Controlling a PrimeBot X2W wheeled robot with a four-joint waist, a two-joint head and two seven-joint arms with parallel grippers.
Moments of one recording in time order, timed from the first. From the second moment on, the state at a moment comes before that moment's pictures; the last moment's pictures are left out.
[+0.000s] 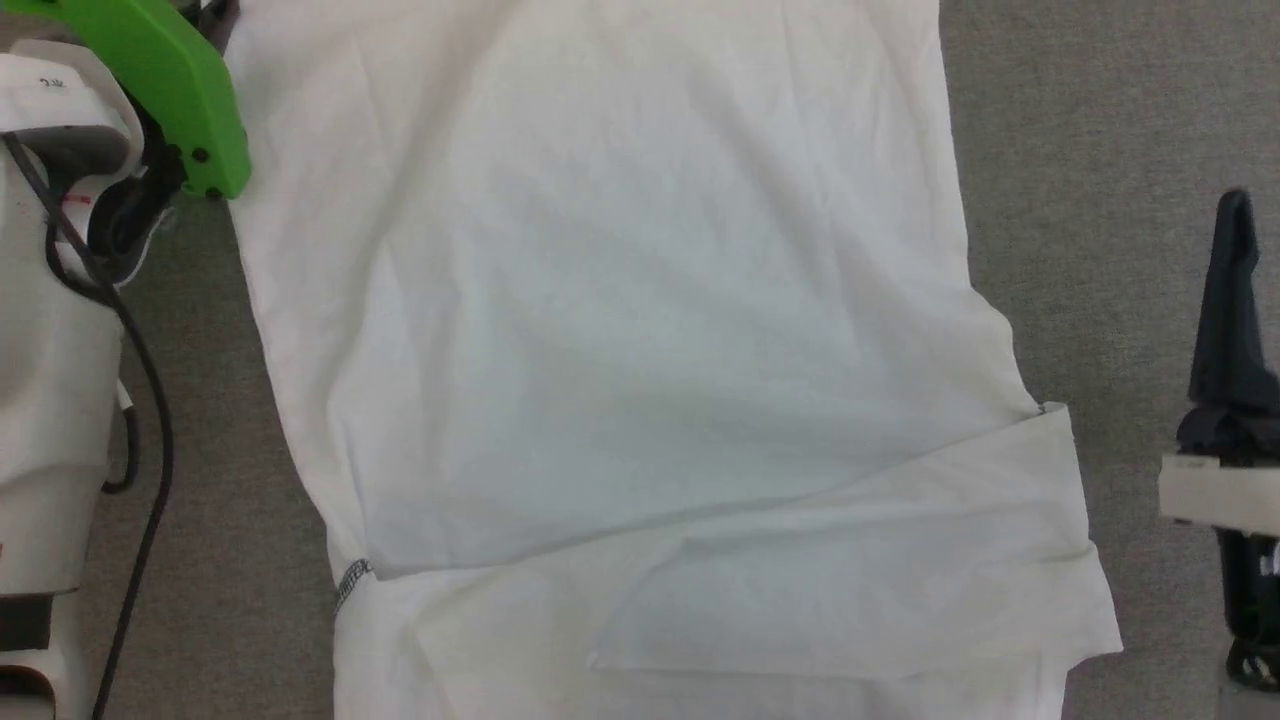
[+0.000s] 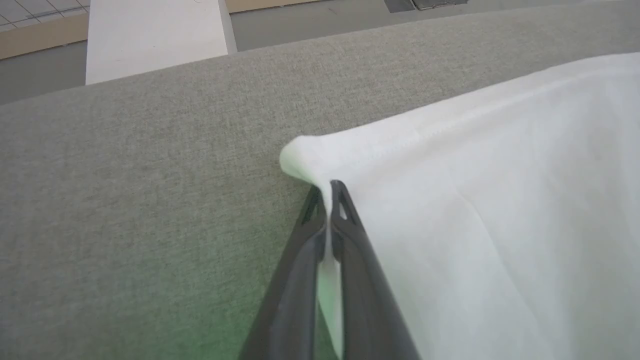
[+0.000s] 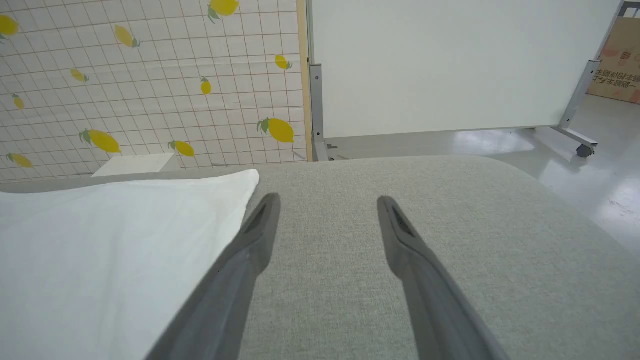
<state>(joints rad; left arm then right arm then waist) -0.93 0.49 -0.28 0.34 -0.54 -0.08 0.55 -0.14 -0.05 -0.19 -0.35 0.21 0.13 -0.07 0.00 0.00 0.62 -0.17</state>
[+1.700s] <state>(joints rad) -1.03 0.41 -0.42 0.35 -0.57 -0.12 0.32 -1.11 -0.14 -0.17 0.44 0.05 0.13 0.68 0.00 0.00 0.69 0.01</state>
